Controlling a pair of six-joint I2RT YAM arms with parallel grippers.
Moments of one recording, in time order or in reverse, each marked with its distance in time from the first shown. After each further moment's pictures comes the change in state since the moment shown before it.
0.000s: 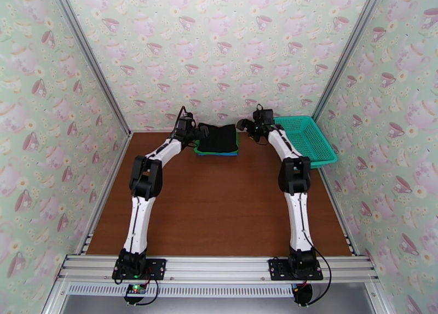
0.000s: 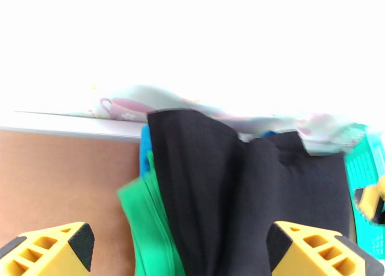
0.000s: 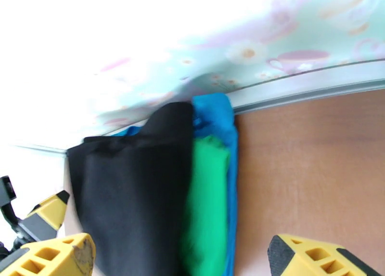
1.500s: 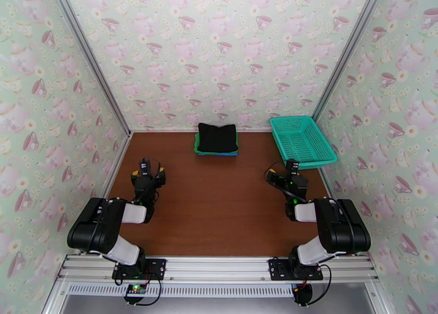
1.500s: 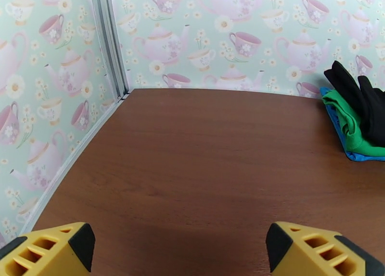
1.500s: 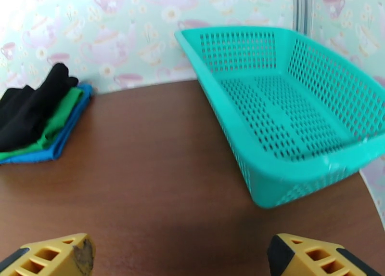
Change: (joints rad) left arm 0.199 -0.699 -1.520 1.114 -0.378 0.384; right arm -0.158 -0.797 -1.852 1.468 0.444 -0.441
